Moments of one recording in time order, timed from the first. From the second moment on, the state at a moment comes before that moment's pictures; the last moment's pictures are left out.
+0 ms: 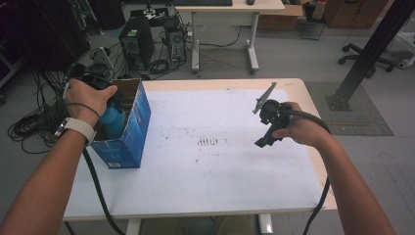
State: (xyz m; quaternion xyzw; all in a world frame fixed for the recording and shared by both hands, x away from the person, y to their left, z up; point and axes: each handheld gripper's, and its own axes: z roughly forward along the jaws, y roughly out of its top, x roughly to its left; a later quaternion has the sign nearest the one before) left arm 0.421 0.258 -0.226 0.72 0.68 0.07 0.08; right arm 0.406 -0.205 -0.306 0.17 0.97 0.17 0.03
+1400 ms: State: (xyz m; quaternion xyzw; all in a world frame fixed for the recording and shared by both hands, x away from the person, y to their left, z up) left arm 0.424 0.261 -0.268 0.73 0.67 0.08 0.07; right arm 0.406 -0.206 -0.311 0.17 0.97 0.17 0.03
